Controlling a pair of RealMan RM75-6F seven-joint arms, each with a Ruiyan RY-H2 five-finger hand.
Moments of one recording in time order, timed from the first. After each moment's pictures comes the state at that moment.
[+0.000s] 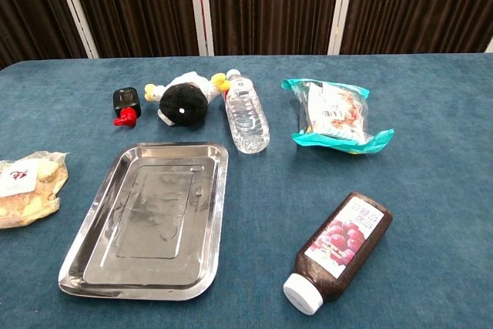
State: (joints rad) left arm -0.10 -1.15 -0.02 -1.64 1.54 1.49 0.12; right arm 0.08 -1.12 0.02 -1.59 -1.57 1.48 -0.06
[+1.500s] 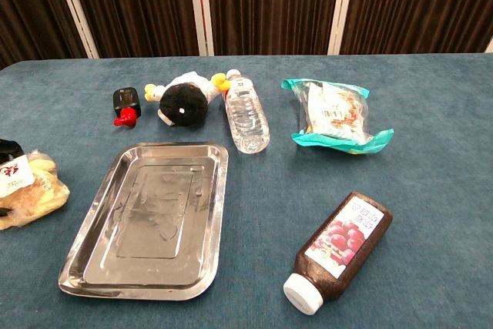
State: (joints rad) left arm -0.37 -1.44 -0.07 -1.48 1.14 1.12 0.57; right arm 0.07 -1.10 0.03 -1.61 -1.57 1.49 -0.02
